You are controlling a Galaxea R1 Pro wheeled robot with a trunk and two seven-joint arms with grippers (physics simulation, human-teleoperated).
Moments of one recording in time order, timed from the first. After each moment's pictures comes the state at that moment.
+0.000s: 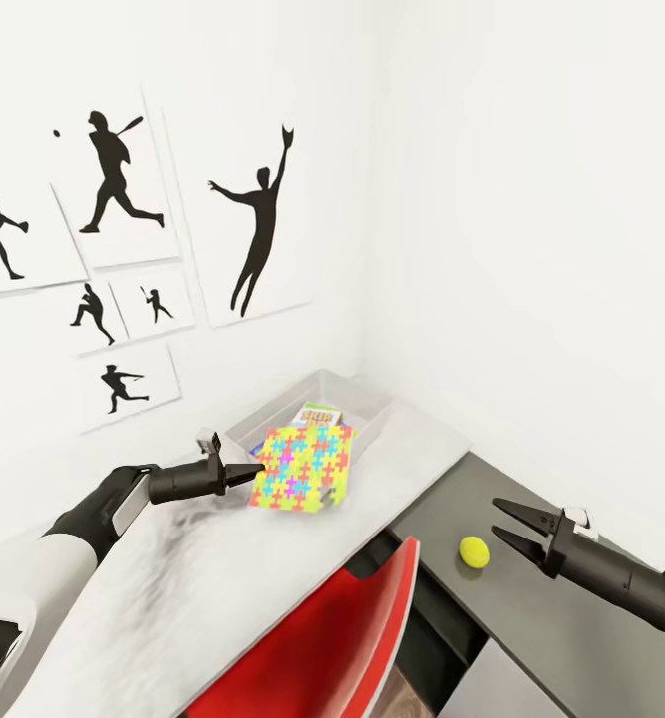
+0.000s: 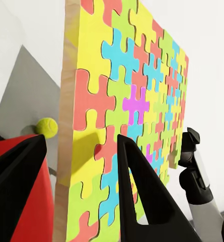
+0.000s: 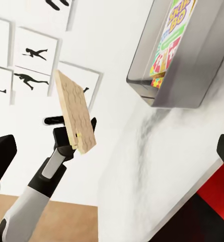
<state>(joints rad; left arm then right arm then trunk) -0.91 0.25 -0.20 -0.51 0.49 0.78 -1.35 -0.13 -0.40 -0.24 -1.59 -1.41 1.04 0.33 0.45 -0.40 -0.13</state>
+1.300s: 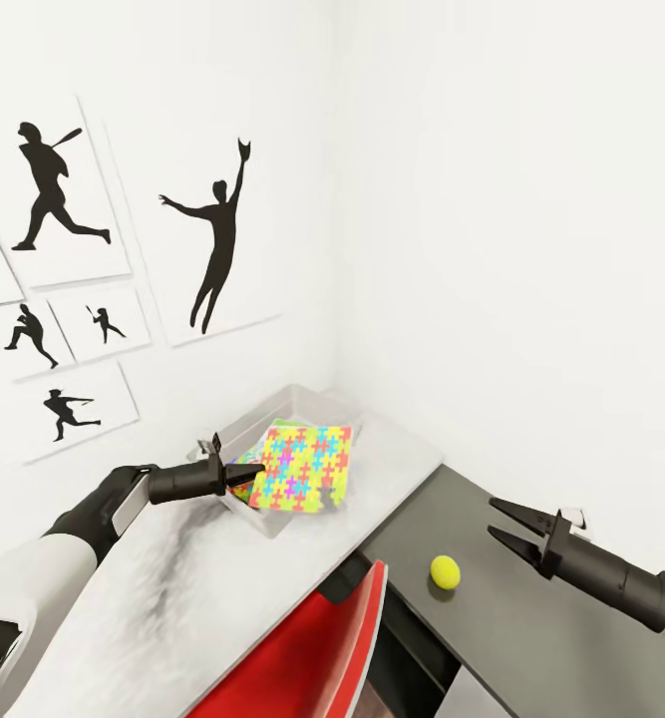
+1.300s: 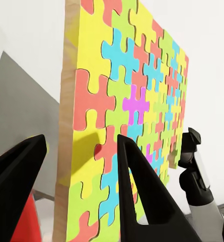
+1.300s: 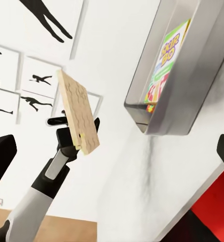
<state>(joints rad) -0.91 0.25 -0.20 -0.51 0.49 0.77 -1.35 -0.13 -0.38 -0.24 -1.59 -1.41 1.04 0.33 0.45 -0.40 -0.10</state>
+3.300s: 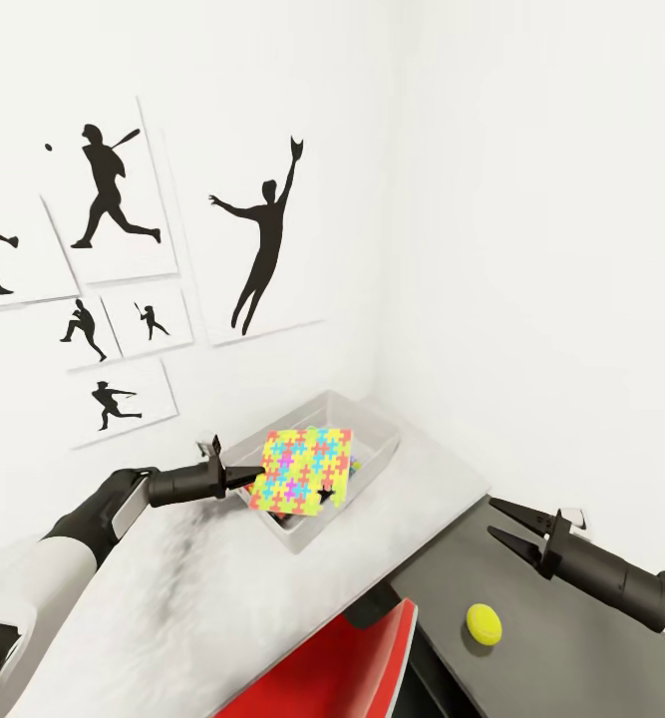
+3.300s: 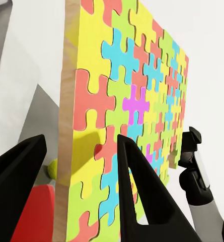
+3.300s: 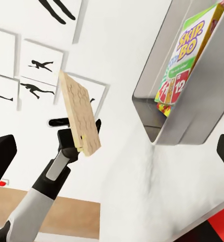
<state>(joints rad) -0.90 0.25 -0.20 -0.51 0.49 0.77 -1.35 -0.13 -0.38 -0.24 -1.59 -1.41 1.04 0.33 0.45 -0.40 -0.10</state>
